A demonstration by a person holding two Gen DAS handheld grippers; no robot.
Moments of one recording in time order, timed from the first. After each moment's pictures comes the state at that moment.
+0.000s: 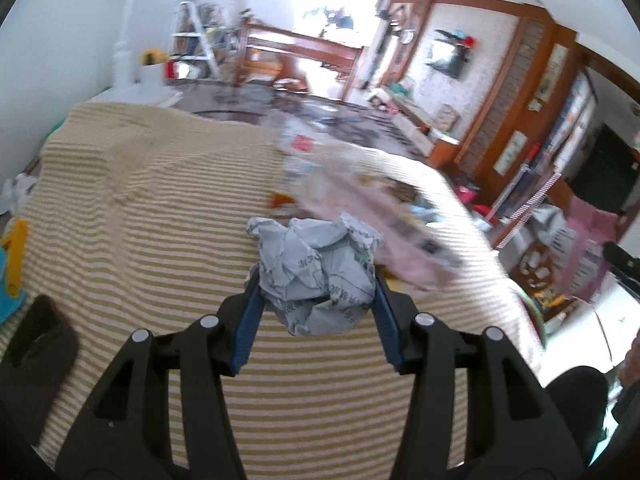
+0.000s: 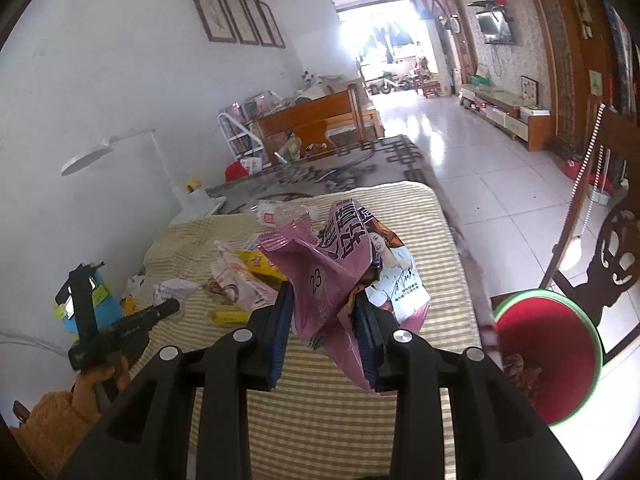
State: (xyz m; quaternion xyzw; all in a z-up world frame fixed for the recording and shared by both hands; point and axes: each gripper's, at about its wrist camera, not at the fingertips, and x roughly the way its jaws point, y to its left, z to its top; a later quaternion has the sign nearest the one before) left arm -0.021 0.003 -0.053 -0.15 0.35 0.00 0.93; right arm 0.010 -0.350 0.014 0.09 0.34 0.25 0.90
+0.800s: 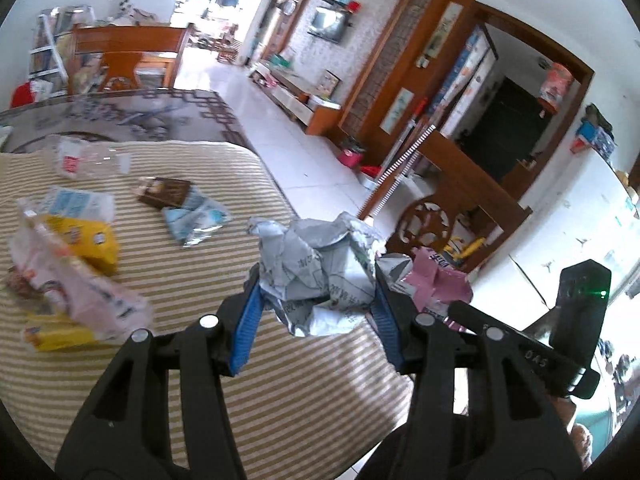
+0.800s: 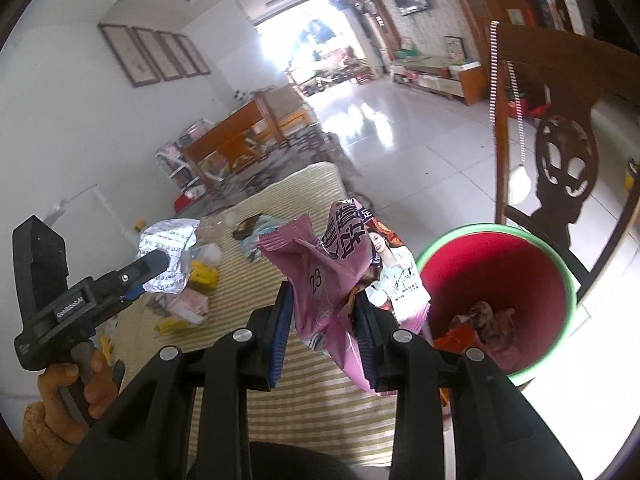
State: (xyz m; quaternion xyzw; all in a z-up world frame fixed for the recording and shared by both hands) left arm 0.057 -0.183 -0.020 -0.13 0.36 -0.21 0.90; right arm 0.008 -0.458 -0.043 0.20 0.36 0.15 0.90
